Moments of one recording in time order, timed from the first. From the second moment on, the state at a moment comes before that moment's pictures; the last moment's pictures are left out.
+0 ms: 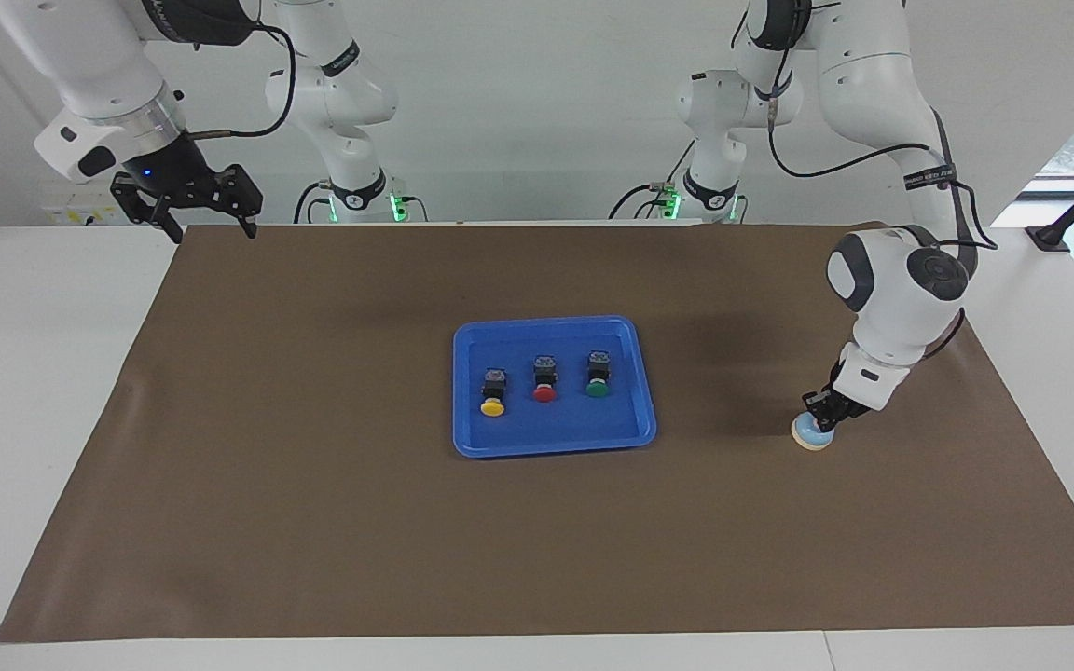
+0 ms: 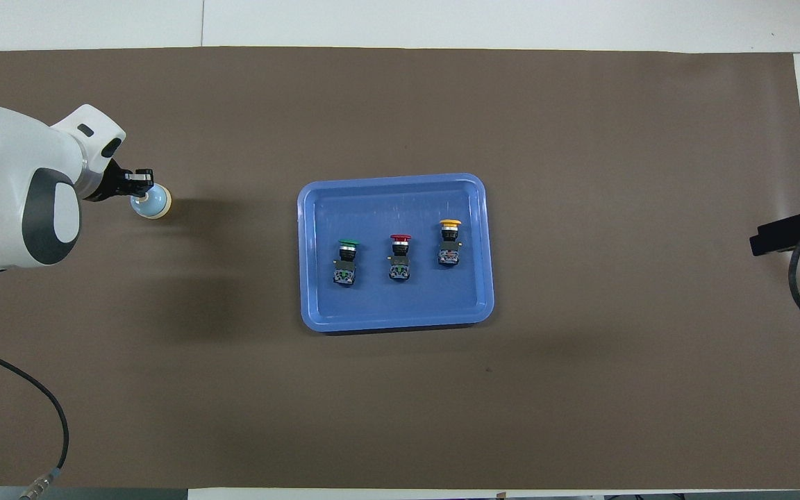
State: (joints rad) left arm -0.09 0.34 0.07 -1.87 -0.02 2.31 -0.05; right arm -0.01 -0.07 -0.05 -1.65 0.00 1.50 -0.13
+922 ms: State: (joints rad) left arm -0.06 -0.10 0.09 -1.75 -0.02 1.74 -0.05; right arm -0.01 -0.07 -0.05 -1.65 0.00 1.50 -0.13
